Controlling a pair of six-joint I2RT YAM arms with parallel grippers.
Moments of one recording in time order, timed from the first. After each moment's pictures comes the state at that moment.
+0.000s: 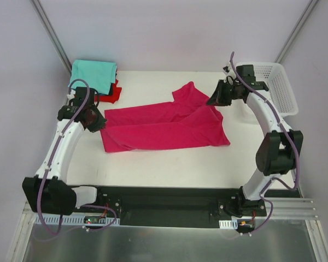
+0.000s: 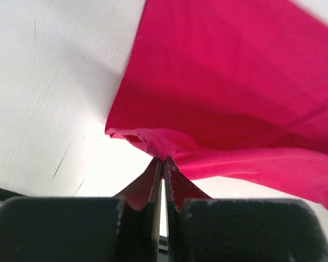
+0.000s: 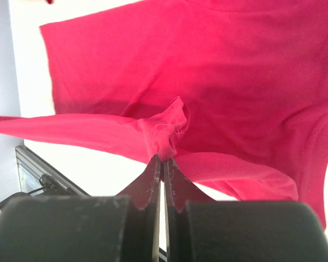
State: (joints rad) left arm -0.06 1.28 1.18 -0.97 -0.09 -0.67; right arm 0.11 1.77 1.57 -0.73 -0.54 0.28
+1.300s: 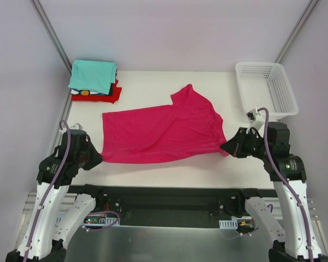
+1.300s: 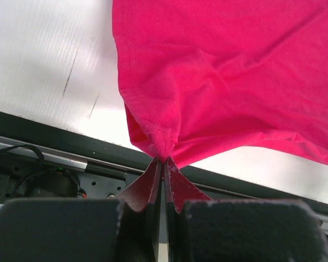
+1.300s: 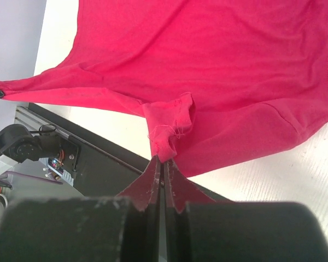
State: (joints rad) left arm -0.22 0.66 0.97 -1.27 -0.03 -0.74; right arm 0.12 0.72 0.99 -0.94 -0.53 0.30
